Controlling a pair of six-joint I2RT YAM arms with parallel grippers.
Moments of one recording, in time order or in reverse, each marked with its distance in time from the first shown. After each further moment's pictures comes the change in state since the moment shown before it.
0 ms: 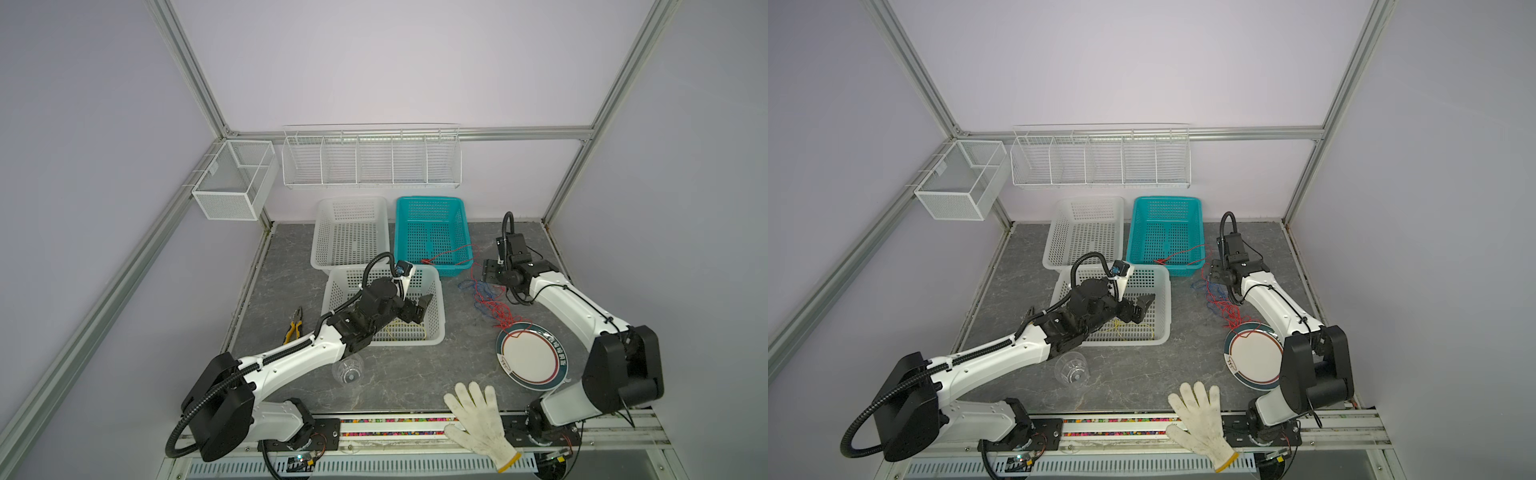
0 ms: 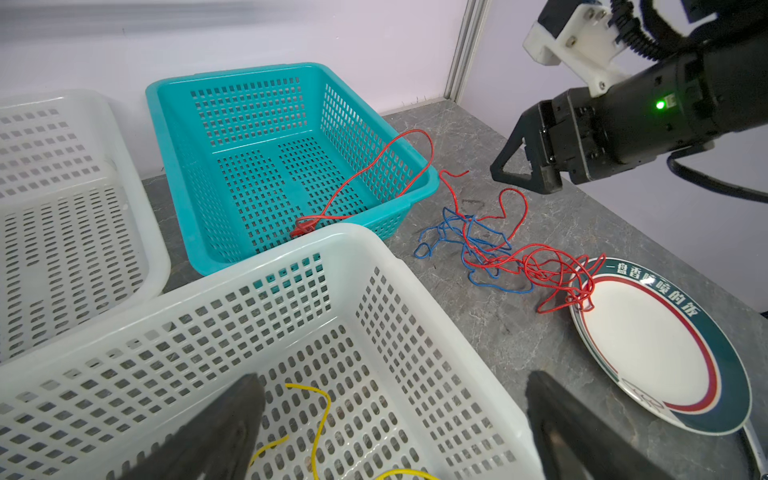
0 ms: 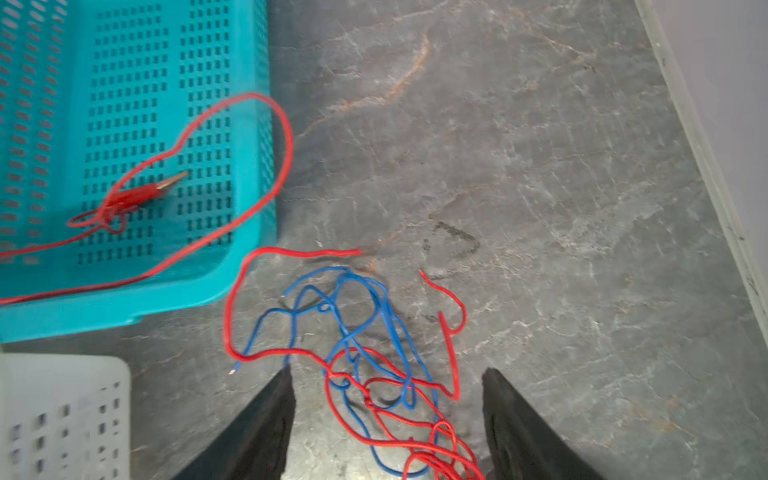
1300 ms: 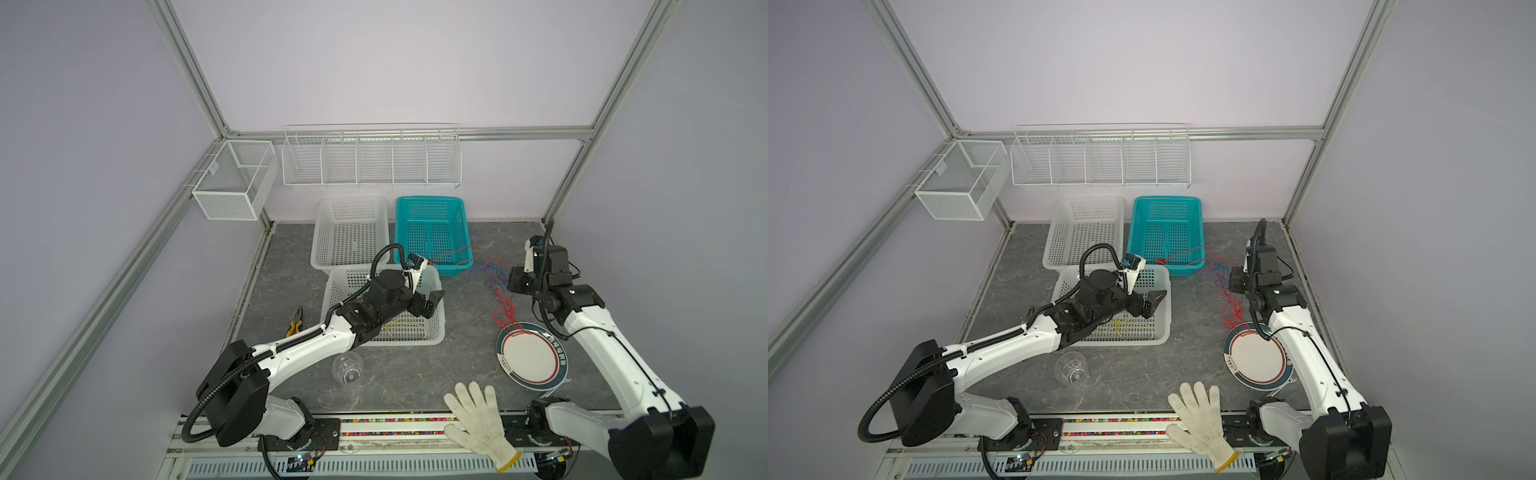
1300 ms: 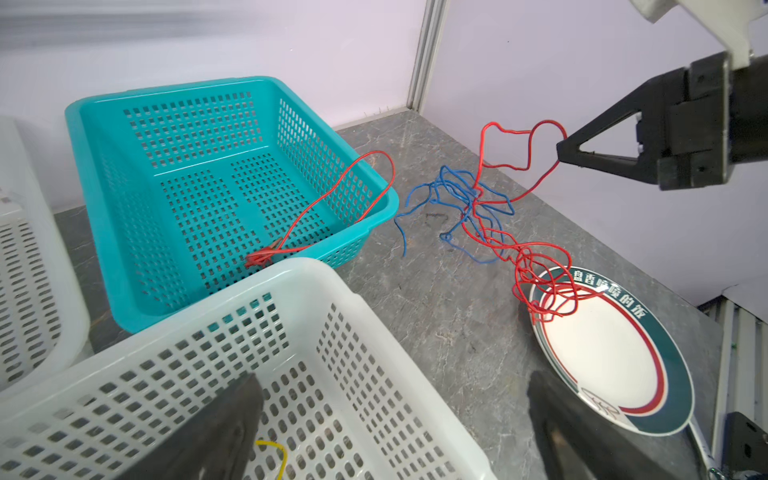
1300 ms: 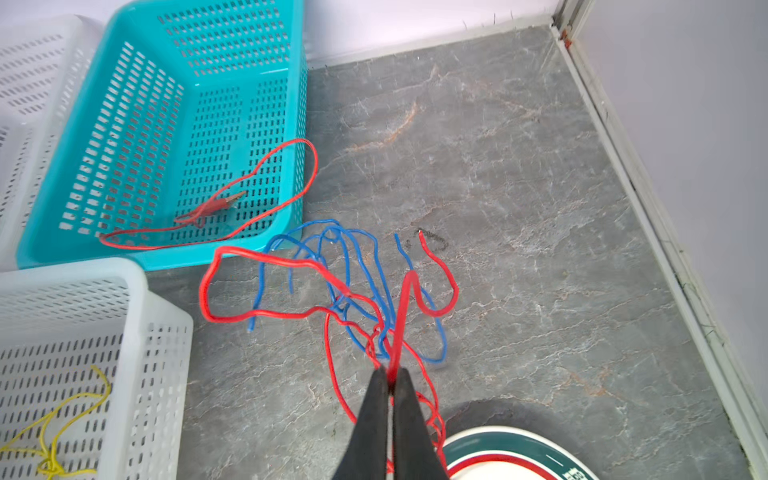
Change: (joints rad) left arm 0.001 0.105 0.118 0.023 0.120 0.008; right arm -0.074 -0.382 -0.109 -0.043 -0.118 -0.103
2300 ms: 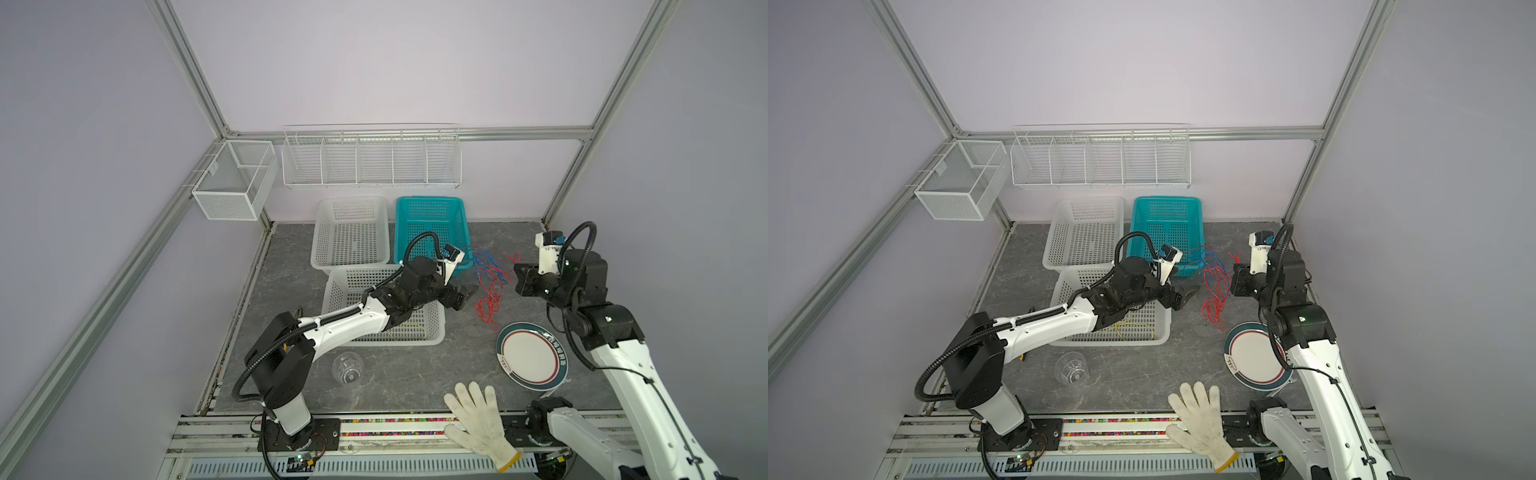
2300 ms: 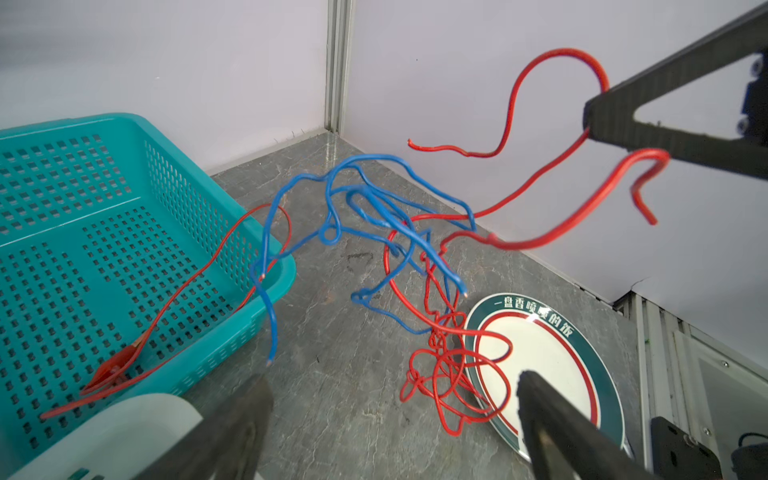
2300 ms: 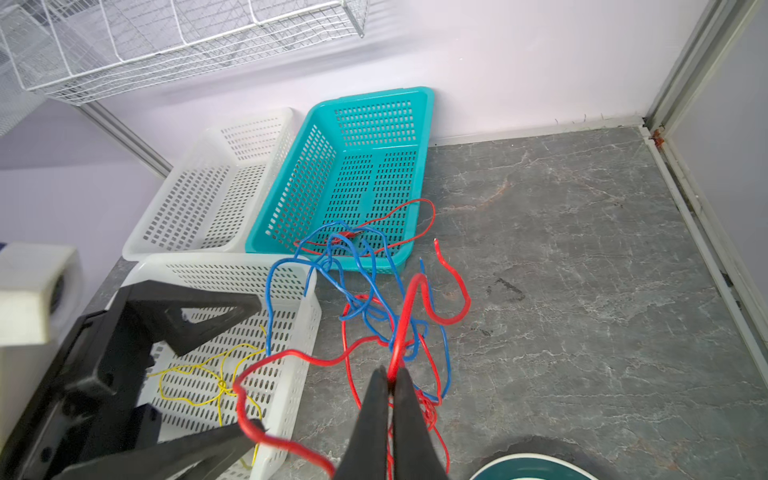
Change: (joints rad) left arm -0.065 0.282 0.273 0.066 0.139 0.008; right arm 0.000 -0.211 0.052 -0.024 -0.260 -0.035
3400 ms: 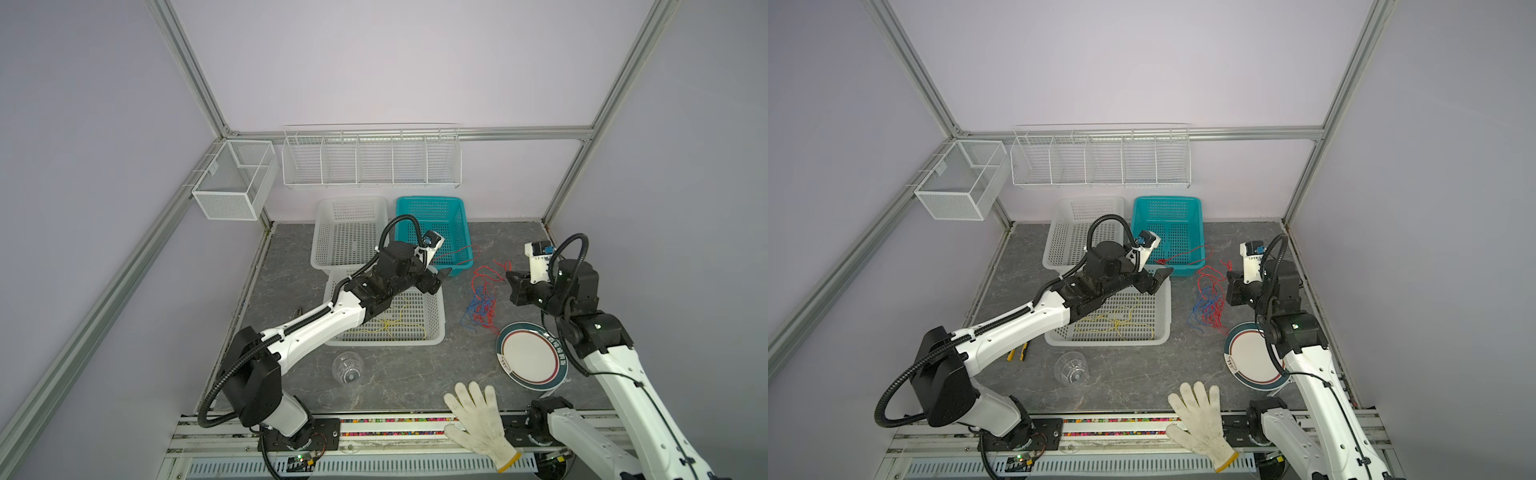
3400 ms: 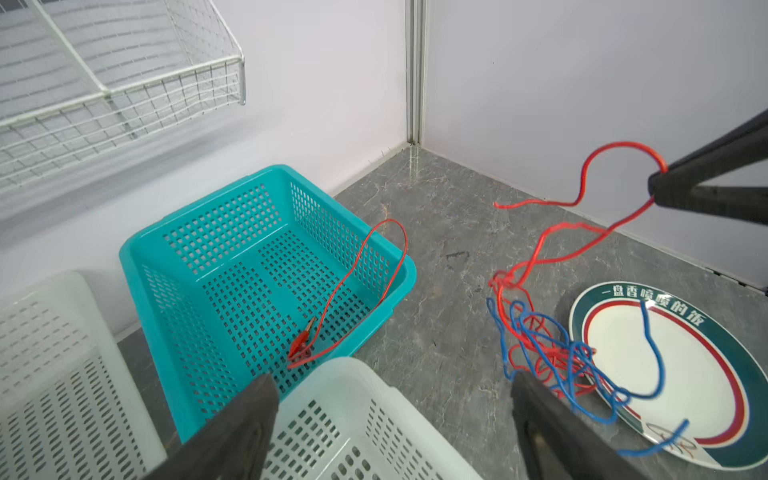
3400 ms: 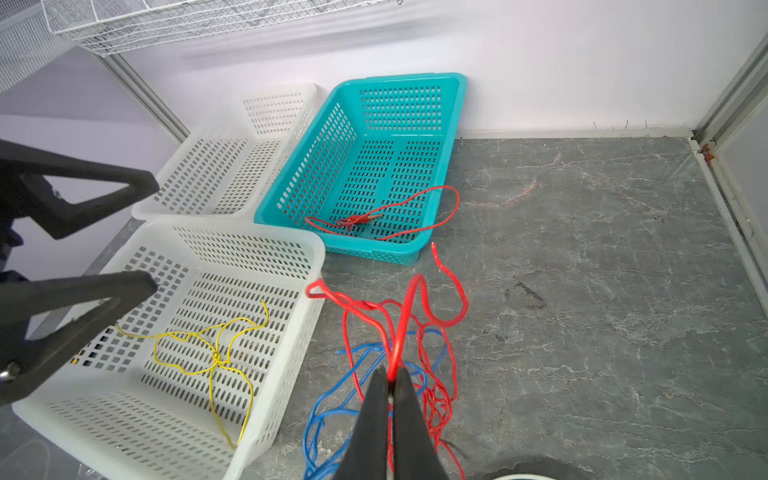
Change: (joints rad) left arm 0.099 -0.138 0.051 -0.224 -0.119 0.251; right arm 0.000 -0.042 -0.149 0.109 -0.066 -0.080
